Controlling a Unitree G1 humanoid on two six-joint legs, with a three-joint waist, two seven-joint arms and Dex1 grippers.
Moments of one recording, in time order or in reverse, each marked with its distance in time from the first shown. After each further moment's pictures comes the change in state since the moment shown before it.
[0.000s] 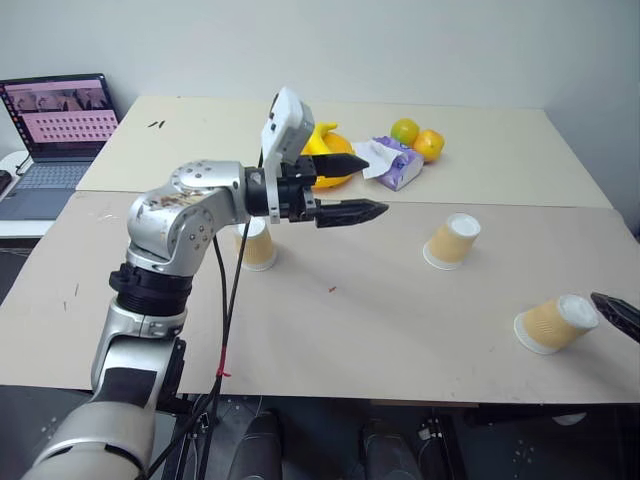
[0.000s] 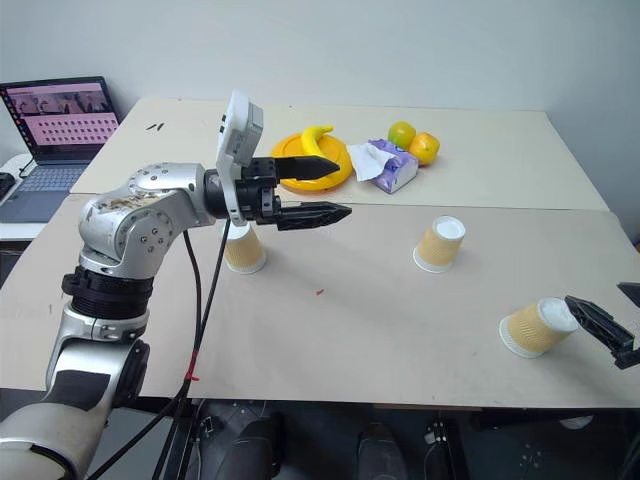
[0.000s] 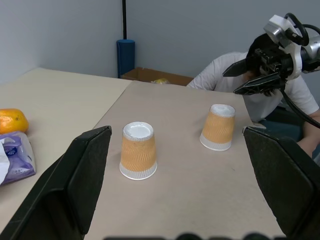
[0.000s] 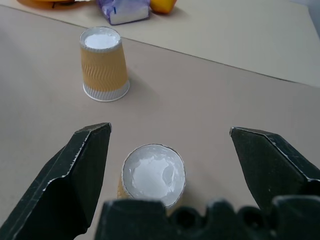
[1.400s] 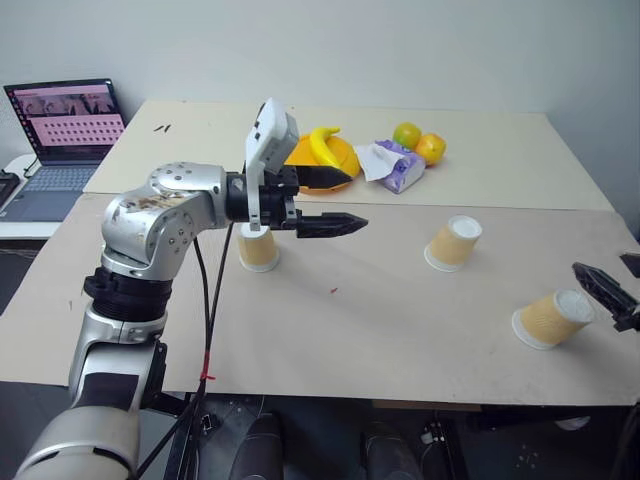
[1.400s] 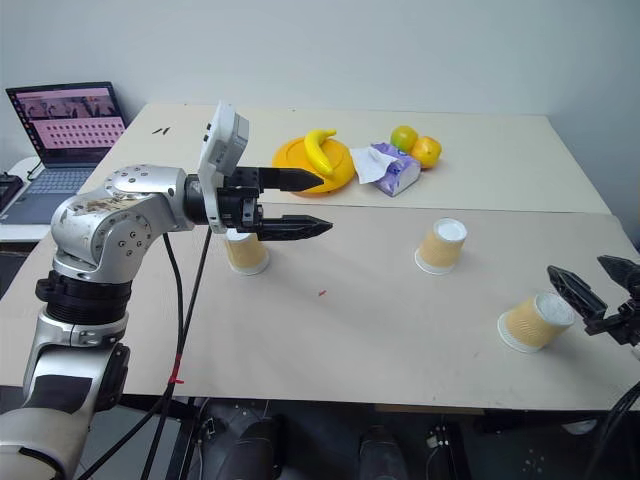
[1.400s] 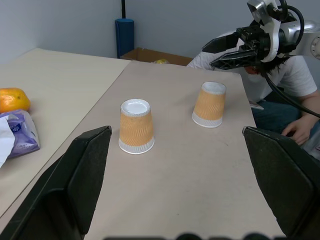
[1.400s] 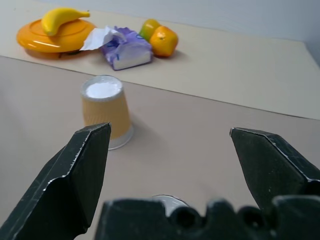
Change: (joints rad) left arm 0.019 0.087 0.008 -0.044 0.004 0.062 -0.064; right arm -0.067 -0.028 0.191 0.061 0.158 -0.148 -0.183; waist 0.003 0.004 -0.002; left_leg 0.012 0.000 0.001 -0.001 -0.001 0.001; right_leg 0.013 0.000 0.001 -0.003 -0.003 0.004
